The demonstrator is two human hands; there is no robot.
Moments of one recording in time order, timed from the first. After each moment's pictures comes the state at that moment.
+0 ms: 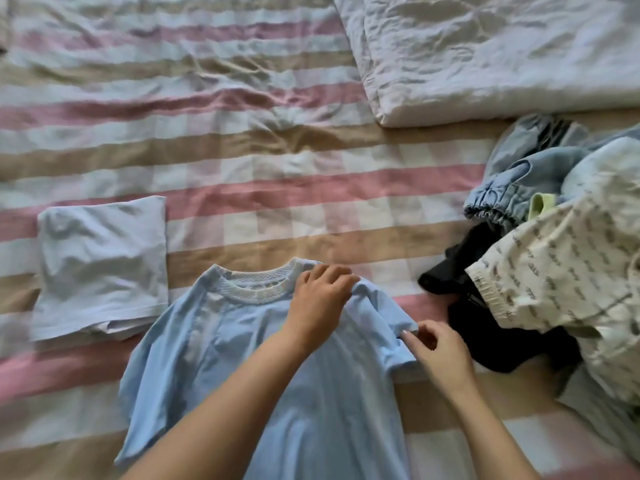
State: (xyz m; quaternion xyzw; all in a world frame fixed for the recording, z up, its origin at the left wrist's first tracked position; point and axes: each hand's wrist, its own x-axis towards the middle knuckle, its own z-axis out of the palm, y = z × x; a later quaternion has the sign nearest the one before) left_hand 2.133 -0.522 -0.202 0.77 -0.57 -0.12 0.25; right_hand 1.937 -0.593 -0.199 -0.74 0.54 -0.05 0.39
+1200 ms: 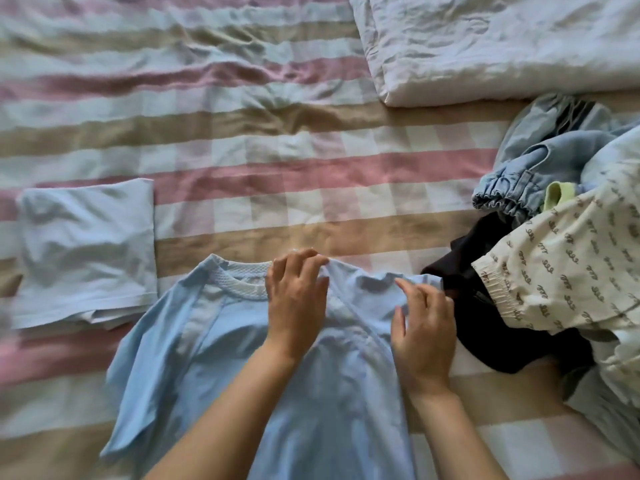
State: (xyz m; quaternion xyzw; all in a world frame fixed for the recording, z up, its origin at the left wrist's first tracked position) left_hand 2.130 -0.503 -0.195 0.86 -0.41 -0.07 0.30; right_hand 1.981 -0.580 -0.201 -0.85 0.46 -0.22 0.08
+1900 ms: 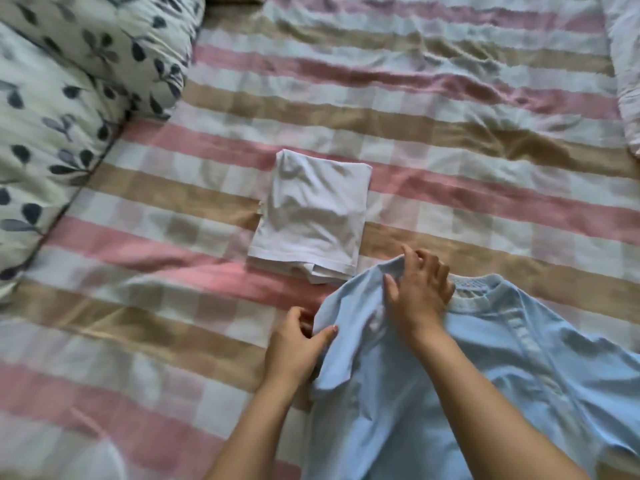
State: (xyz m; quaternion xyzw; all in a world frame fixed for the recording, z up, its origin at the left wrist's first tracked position) left_hand 2.223 -0.270 -0.199 0.88 0.03 -0.27 0.38; right_hand 2.199 -0.457 -0.223 -0.91 0.37 0.00 0.19
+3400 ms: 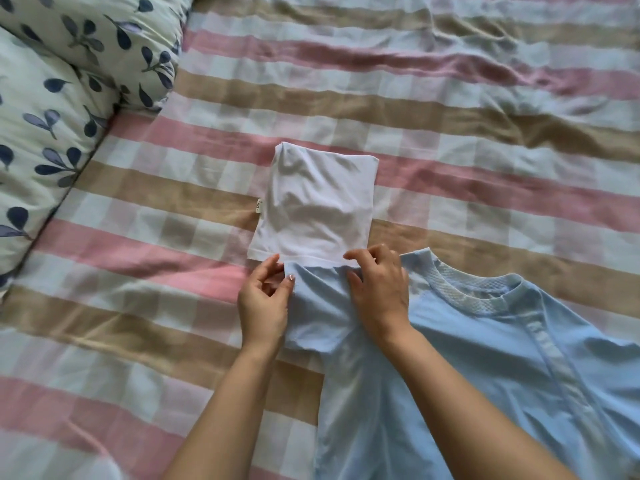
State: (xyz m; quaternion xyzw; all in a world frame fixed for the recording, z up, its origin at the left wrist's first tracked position) left_hand 2.284 -0.272 -0.196 0.81 0.09 -0.11 0.57; right_hand 2.234 -0.415 -0.204 -0.92 0.25 -0.04 0.31
